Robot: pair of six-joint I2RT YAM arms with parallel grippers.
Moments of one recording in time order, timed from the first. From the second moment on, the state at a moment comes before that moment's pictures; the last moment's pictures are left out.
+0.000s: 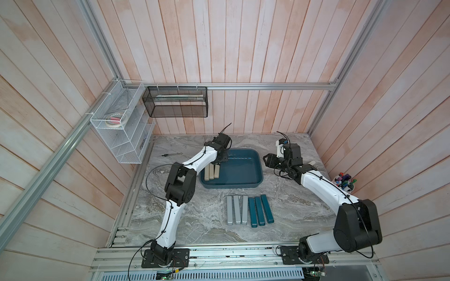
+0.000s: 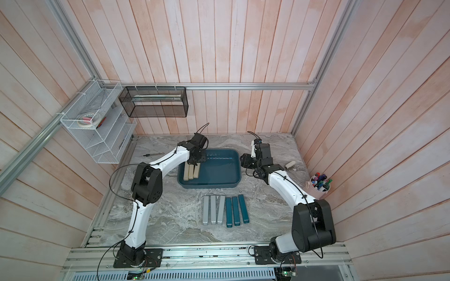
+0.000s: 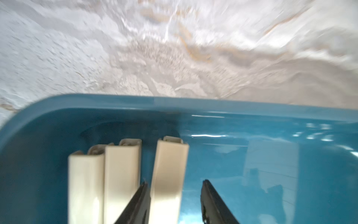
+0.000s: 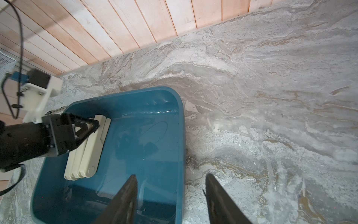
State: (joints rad) left arm -0.50 2.26 1.95 -0.77 -0.19 -0.53; right arm 0.26 1.45 1.00 -0.19 -0.14 0.40
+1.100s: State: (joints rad) left arm -0.75 1.40 1.07 -0.59 -0.31 -0.59; right arm 0.54 1.03 0.68 -0.57 0.01 0.56
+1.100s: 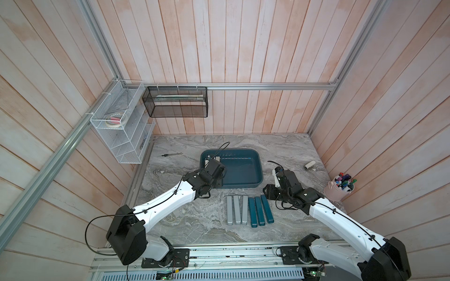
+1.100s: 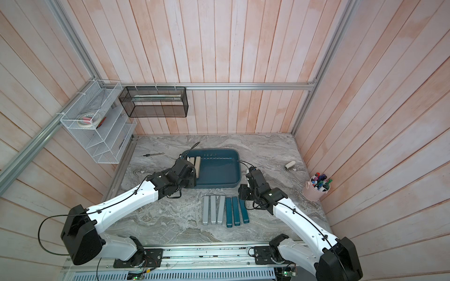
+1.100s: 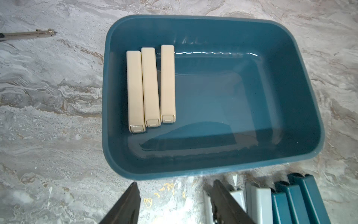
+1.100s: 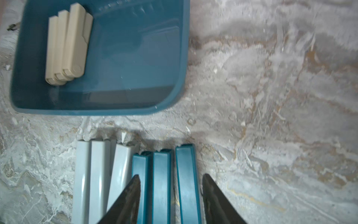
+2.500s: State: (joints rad) left arm -0.80 1.32 0.99 -0.59 -0.32 -0.72; right arm 0.61 1.22 0.55 -0.47 0.05 0.61
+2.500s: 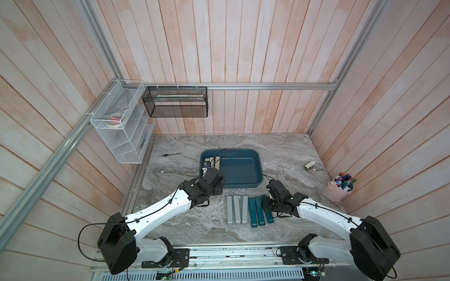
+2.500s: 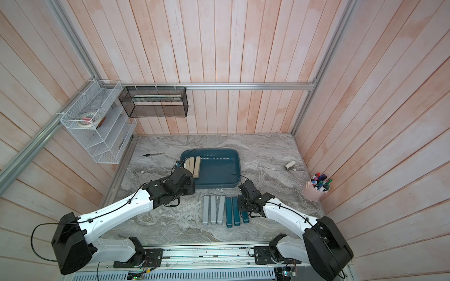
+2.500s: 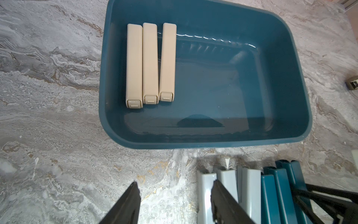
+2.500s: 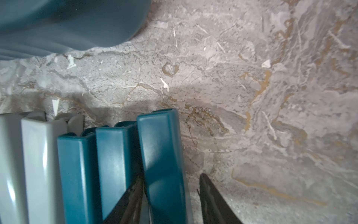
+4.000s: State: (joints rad) left arm -0.72 1.24 0.87 -0.56 -0.29 -0.78; right arm 0.61 1.49 1.30 -0.66 0.09 0.41
